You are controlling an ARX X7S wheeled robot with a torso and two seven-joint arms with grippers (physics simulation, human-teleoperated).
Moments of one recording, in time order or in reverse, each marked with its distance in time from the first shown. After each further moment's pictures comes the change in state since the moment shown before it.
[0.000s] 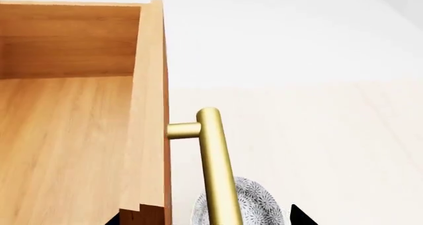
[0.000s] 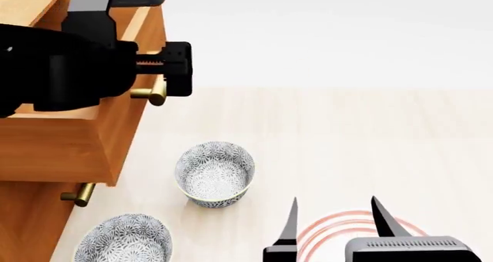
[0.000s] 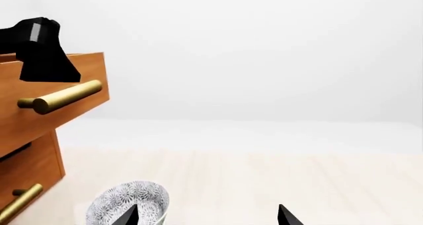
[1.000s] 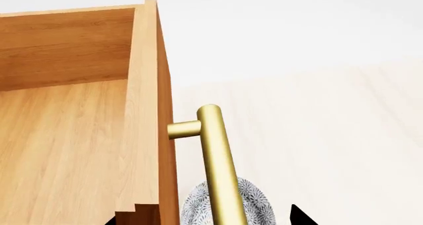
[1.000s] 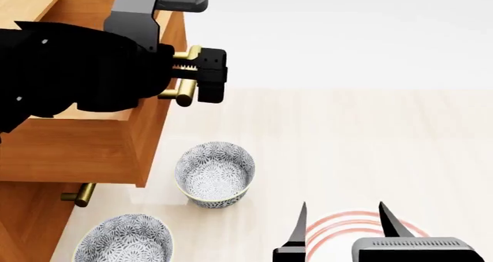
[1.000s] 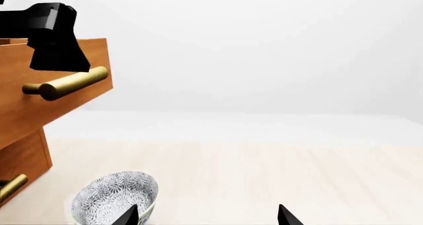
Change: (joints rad) left arm -0.184 0.079 0.952 -0.140 -0.816 0.354 -0.032; right arm -0.004 0.018 0.005 0.044 0.008 -0.011 0.001
